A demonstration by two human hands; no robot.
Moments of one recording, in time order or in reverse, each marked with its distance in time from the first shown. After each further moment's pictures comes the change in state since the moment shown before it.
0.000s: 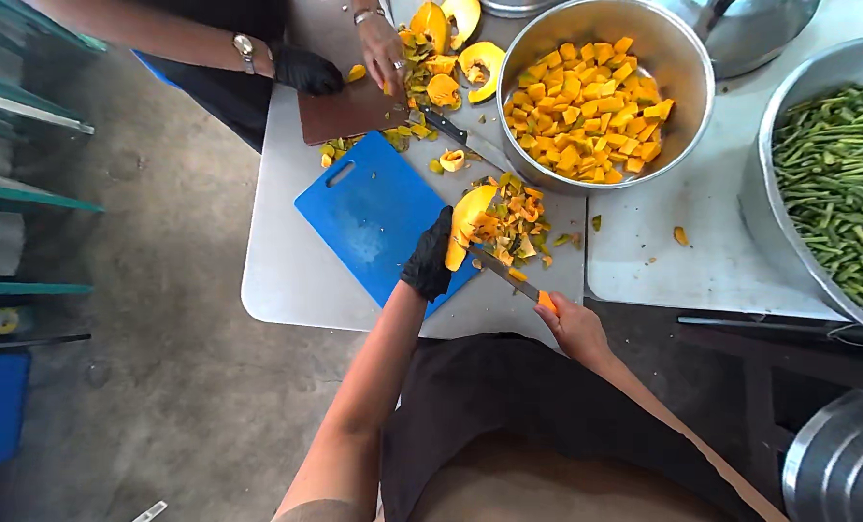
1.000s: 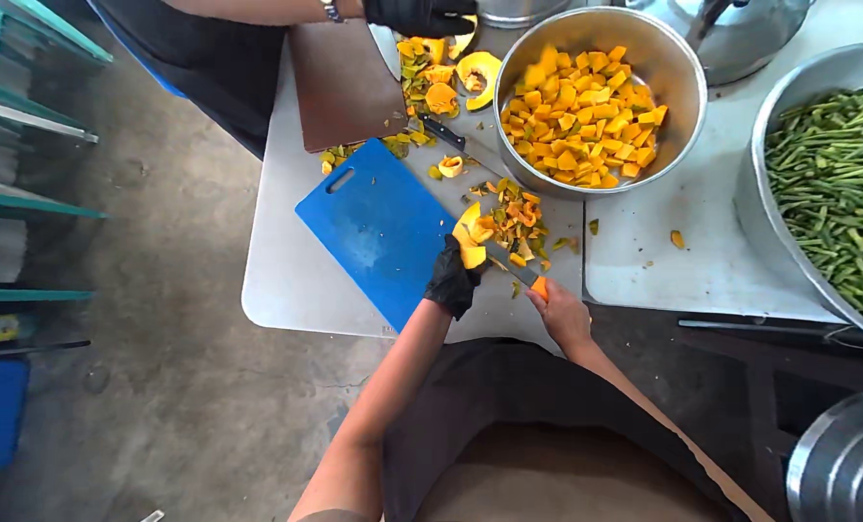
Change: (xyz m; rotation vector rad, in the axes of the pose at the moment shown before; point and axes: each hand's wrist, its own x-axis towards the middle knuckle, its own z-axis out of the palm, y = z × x) left_hand -0.005 -0.028 0.041 -0.308 0.186 -0.249; right_hand 0.032 0.009 0.025 -0.067 0.096 0.117
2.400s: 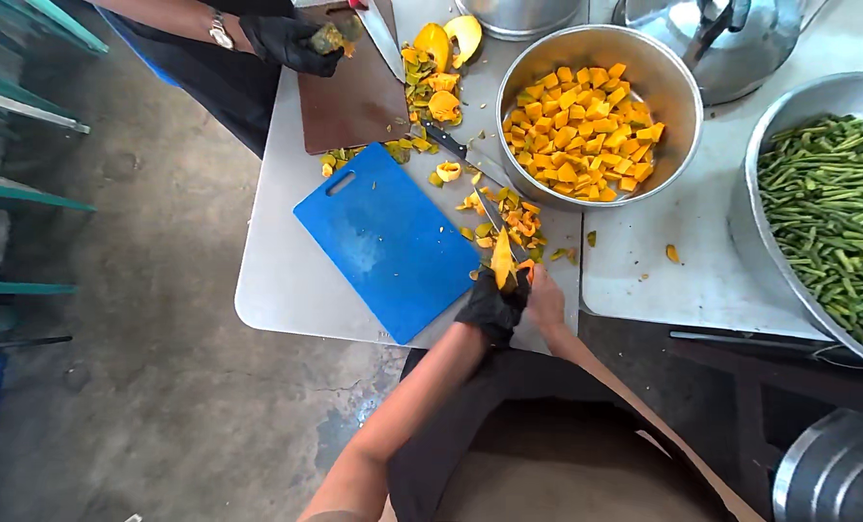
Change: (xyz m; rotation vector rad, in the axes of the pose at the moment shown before) left_hand -0.077 0.011 0.035 -0.142 -0.233 -0.126; right_hand 0.048 -0.027 0.008 0.133 -0.056 0.144
